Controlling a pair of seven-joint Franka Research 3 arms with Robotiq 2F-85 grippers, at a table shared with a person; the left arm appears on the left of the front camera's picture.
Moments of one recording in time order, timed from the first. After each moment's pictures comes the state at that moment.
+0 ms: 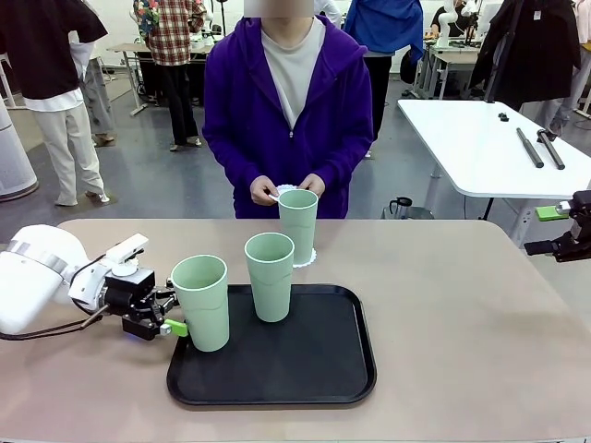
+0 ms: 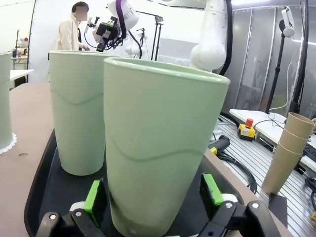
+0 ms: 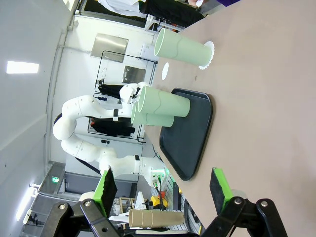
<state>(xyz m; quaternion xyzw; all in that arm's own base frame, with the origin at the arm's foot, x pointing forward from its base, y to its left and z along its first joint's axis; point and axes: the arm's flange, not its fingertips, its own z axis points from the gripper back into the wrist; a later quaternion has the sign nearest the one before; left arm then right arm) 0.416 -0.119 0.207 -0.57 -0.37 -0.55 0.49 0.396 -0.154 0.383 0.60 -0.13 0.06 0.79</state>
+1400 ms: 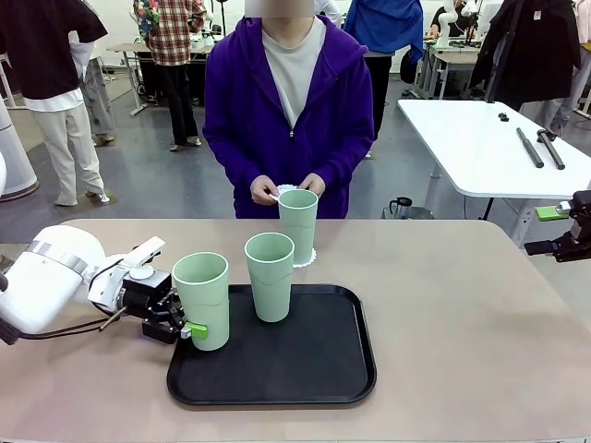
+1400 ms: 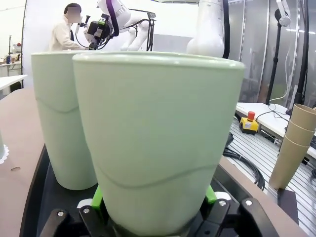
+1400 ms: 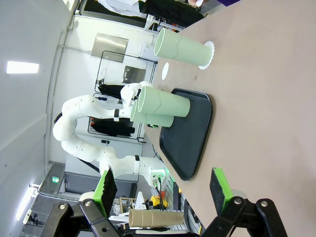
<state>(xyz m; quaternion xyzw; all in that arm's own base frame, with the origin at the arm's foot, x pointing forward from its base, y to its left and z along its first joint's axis) 0.417 -0.147 0.204 -0.56 -0.37 -0.57 0.47 0.396 -0.154 0.383 0.60 -0.13 0.06 0.79</state>
